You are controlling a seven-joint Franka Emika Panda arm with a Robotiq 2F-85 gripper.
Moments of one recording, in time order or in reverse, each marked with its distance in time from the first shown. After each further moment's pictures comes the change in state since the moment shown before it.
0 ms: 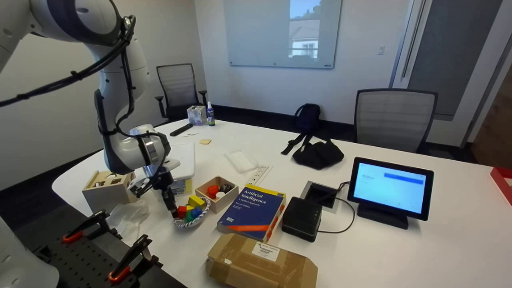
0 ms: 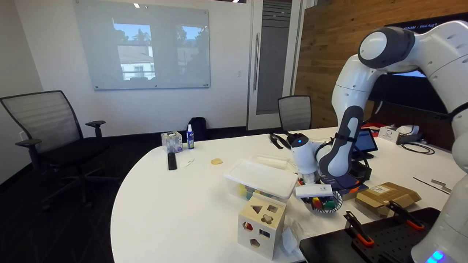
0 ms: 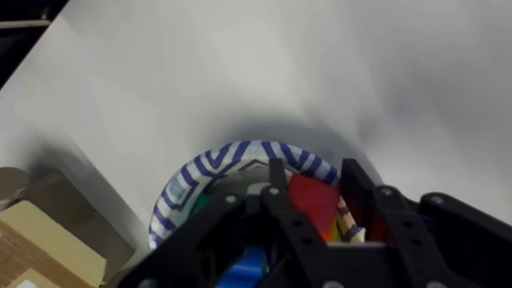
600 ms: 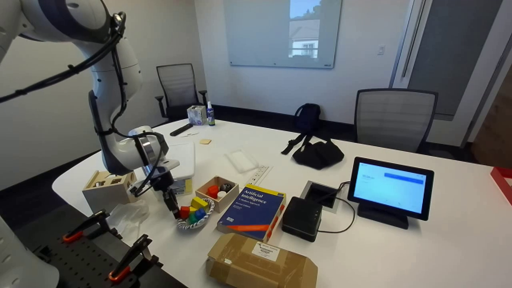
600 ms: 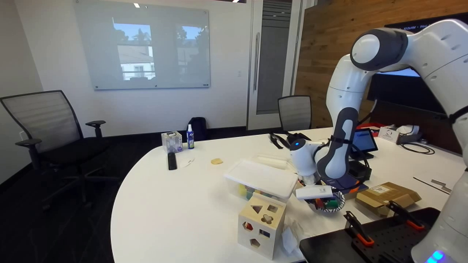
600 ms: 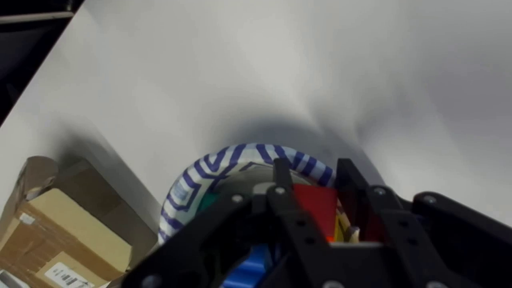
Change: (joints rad) arm 0.168 -0.001 -0.135 0.000 0.082 0.000 0.000
